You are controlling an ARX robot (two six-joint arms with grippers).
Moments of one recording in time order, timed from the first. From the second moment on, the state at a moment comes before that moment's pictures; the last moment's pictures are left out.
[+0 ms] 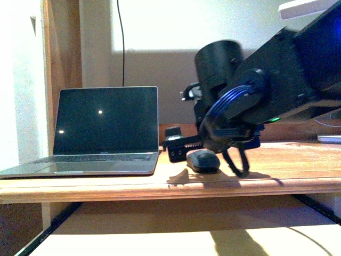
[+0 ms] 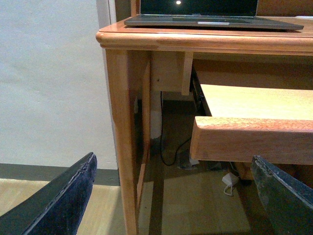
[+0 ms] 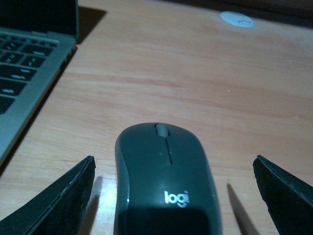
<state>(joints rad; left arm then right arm) -0.01 0.01 0.01 0.00 0.00 0.00 0.57 1.95 1.67 0.06 0.40 -0.04</state>
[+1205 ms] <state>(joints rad) -0.01 0.01 0.01 0.00 0.00 0.00 0.20 1.03 0.31 0.38 -0.49 -0.15</state>
